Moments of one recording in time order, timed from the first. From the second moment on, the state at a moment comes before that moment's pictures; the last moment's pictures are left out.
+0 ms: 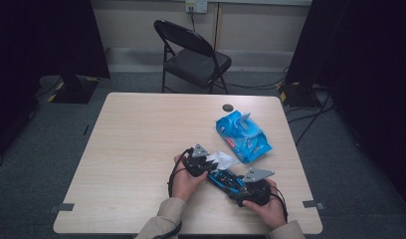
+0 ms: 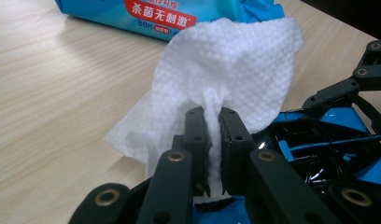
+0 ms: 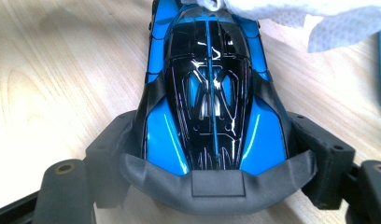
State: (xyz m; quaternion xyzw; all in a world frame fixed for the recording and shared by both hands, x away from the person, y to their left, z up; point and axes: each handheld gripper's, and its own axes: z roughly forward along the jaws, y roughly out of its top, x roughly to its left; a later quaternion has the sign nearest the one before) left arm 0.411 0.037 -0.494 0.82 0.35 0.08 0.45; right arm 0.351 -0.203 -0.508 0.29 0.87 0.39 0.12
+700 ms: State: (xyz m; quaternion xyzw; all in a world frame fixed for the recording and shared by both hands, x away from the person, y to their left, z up) left arm 0.414 0.060 -0.497 0.80 0.39 0.10 0.44; right arm 0.351 -0.203 -0.508 0.29 0.87 0.39 0.12
